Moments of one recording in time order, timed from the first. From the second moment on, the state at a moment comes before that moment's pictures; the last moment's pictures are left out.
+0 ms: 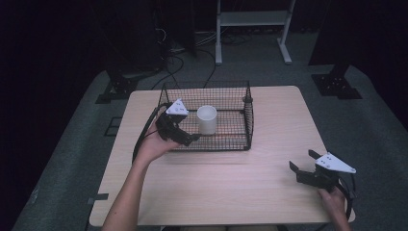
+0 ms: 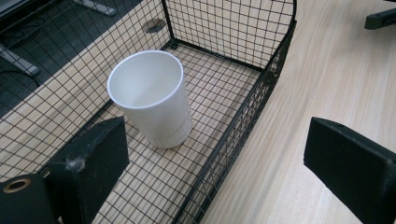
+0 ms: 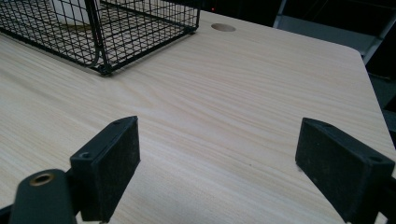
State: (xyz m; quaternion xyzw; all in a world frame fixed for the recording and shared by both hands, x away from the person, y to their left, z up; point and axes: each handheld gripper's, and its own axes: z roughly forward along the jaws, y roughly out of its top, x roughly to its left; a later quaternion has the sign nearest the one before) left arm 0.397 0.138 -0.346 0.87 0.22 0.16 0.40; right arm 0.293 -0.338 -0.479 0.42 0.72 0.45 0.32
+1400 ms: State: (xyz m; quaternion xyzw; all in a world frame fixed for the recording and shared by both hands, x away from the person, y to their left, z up) left arm 0.337 0.165 -0.381 0.86 0.23 0.16 0.43; right arm 0.292 -0.339 -0.479 0.42 0.72 0.45 0.33
